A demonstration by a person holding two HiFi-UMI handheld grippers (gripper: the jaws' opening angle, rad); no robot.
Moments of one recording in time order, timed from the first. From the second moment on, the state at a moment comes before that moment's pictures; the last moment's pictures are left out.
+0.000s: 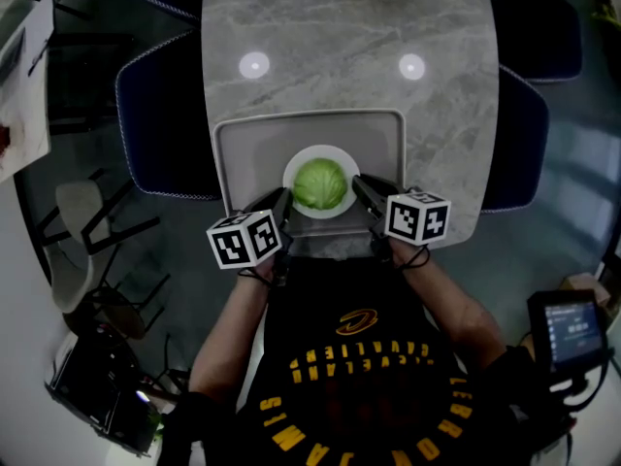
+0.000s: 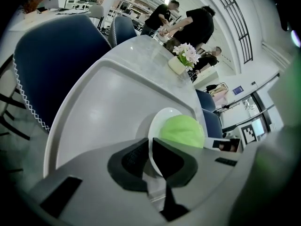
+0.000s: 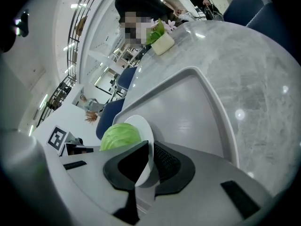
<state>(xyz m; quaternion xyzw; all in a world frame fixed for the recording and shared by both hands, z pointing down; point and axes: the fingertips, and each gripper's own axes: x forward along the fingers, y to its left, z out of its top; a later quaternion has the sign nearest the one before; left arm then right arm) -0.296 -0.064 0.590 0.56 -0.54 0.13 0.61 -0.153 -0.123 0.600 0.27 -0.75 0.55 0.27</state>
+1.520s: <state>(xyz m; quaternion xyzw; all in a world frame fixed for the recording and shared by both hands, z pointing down) -0.202 -0.087 0.558 0.65 -0.45 0.15 0.59 -0.052 -0.108 0.564 0.39 -0.70 0.57 0.15</state>
